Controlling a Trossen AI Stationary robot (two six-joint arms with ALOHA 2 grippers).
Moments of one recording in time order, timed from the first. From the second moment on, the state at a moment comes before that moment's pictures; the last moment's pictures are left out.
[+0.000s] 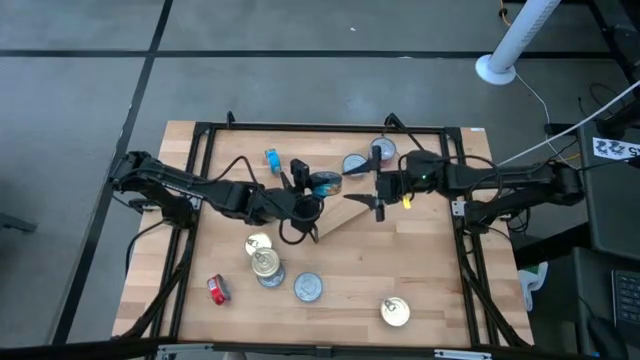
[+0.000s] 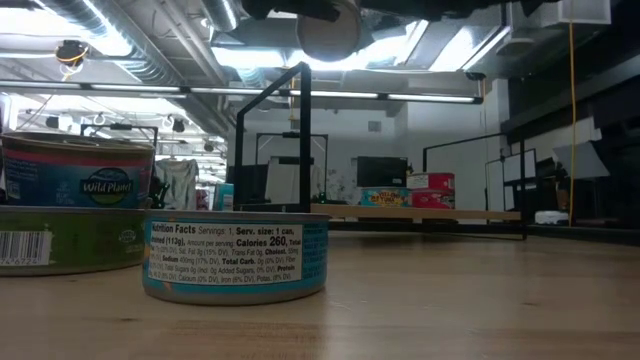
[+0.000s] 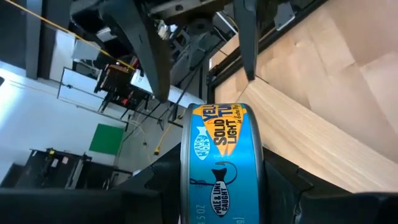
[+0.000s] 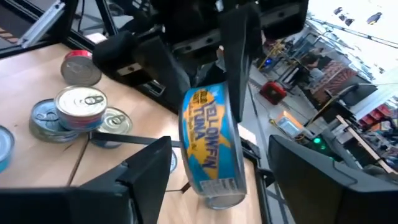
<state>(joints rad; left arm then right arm) -0.21 1.52 1.25 -0.16 -0.75 0.70 -0.05 1.19 0.88 0.17 -0.08 -0.62</state>
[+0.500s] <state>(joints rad) -0.21 1.52 1.25 -0.12 -0.74 0.71 -0.04 1.23 0.88 0.18 -0.06 -0.62</state>
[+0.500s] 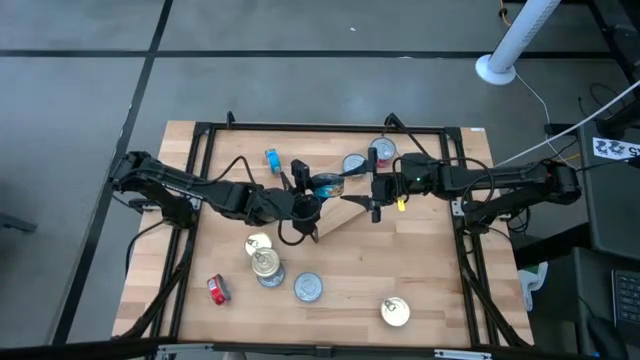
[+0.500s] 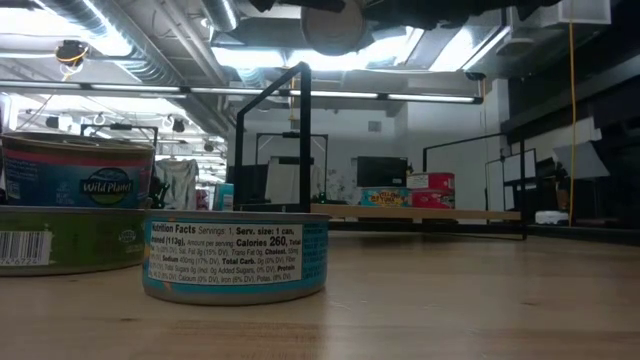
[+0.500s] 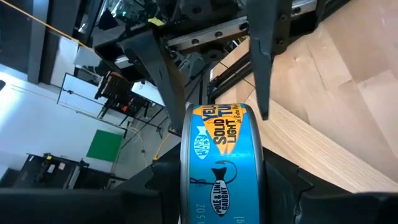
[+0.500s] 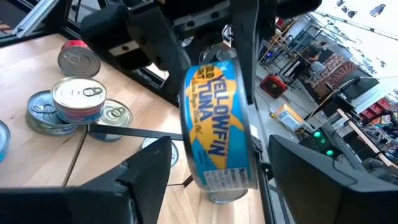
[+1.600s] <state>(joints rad) -0.20 1.52 1.25 -0.12 -0.68 0.61 -0.04 1.23 0.88 0.13 0.00 -0.64</state>
